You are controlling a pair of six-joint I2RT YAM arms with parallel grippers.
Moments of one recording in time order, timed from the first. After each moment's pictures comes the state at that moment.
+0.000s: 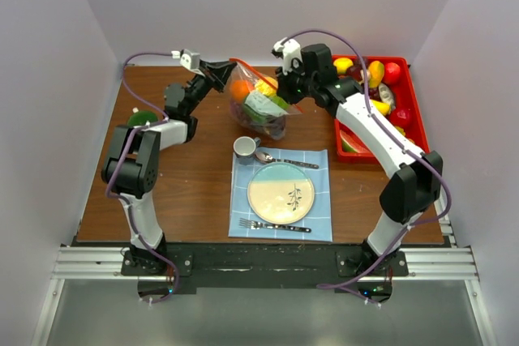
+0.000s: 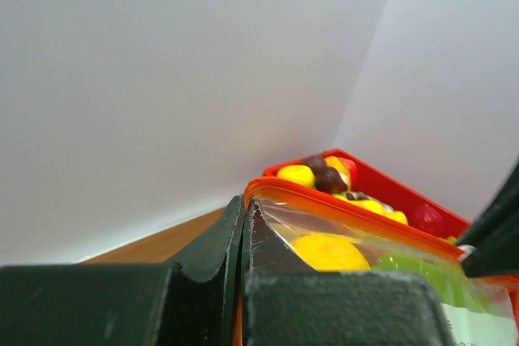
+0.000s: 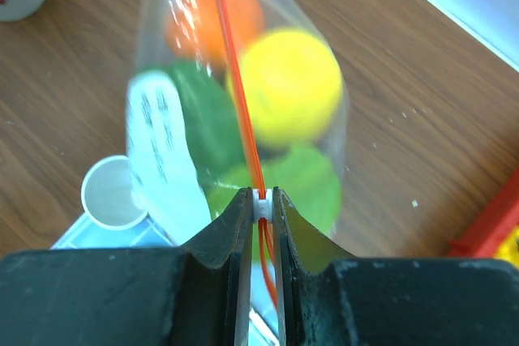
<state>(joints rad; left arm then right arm) -0.21 1.93 1.12 1.26 0.46 -0.48 0.49 1.73 1.69 -0.52 -0.15 -0.13</state>
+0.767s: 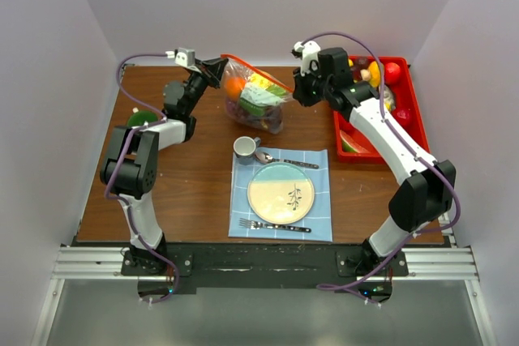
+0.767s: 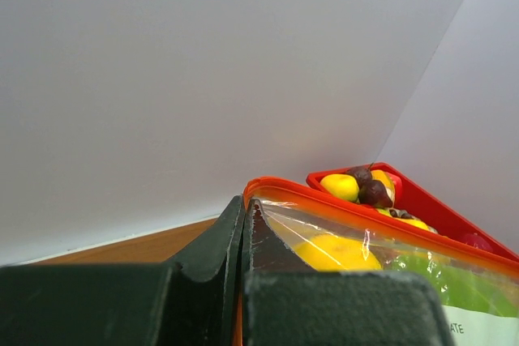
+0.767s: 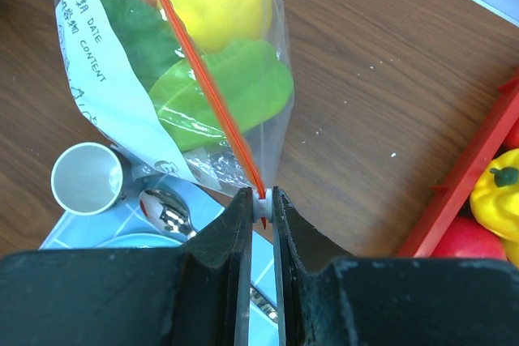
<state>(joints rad) -0.20 1.92 1.12 1.18 0.31 -0.45 0.41 1.64 1.59 -0.52 -0.12 -0.07</state>
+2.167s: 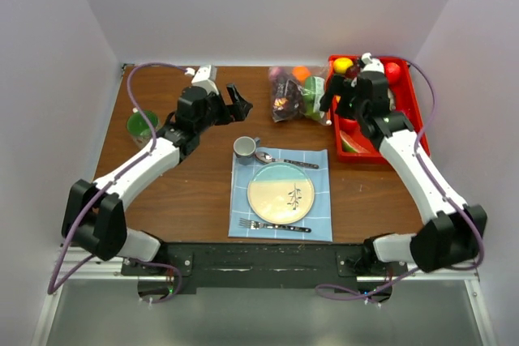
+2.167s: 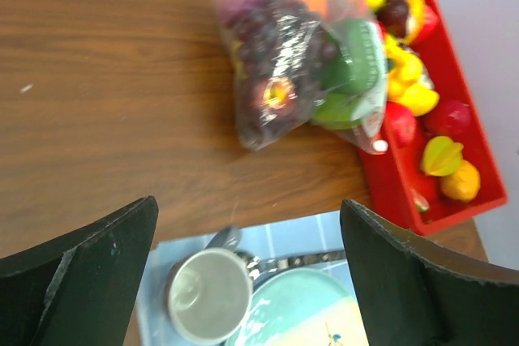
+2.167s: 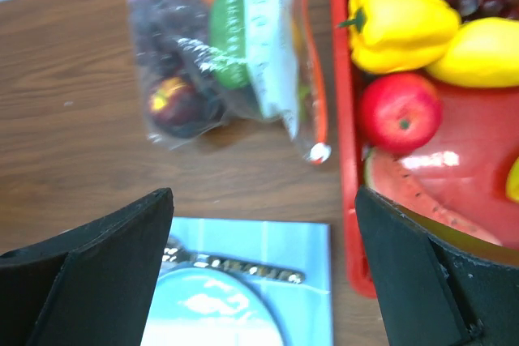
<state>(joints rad) -0.45 1.43 1.03 0.10 0.05 -0.56 0.26 1.35 1.25 -0.42 0.13 0.41</state>
